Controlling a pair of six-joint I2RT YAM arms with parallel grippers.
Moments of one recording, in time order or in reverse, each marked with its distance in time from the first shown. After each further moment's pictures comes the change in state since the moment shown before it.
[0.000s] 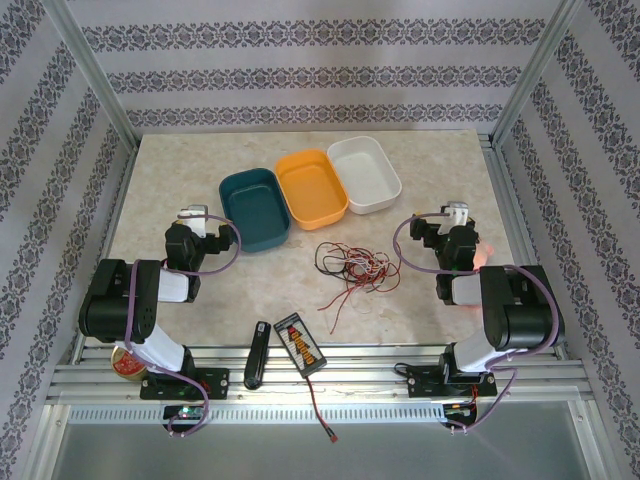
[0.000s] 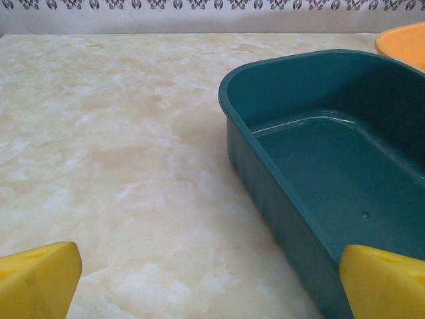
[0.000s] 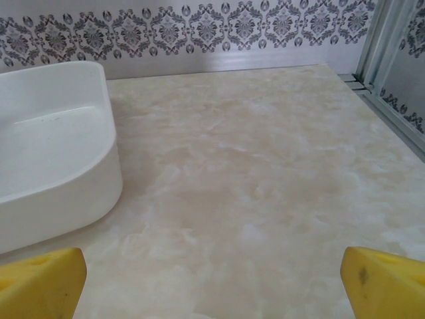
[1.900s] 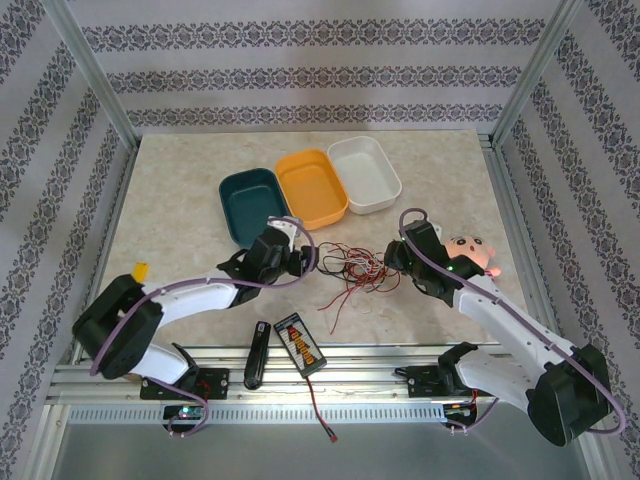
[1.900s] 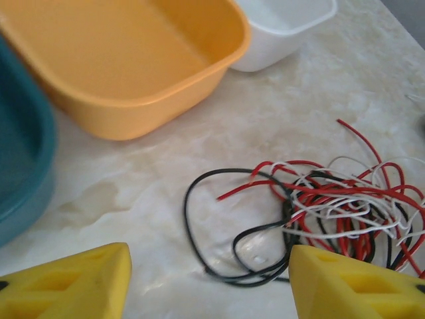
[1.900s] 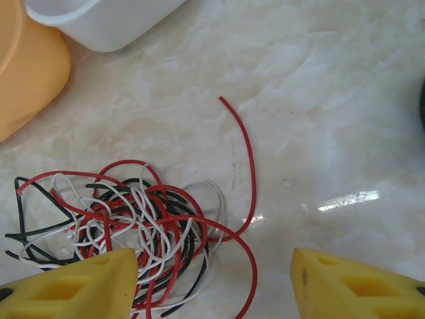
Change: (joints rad) left arm -0.755 -0.108 0.325 -0.676 -0.119 -0.430; right arm 0.508 -0.476 0.373 -1.528 0.184 0.651
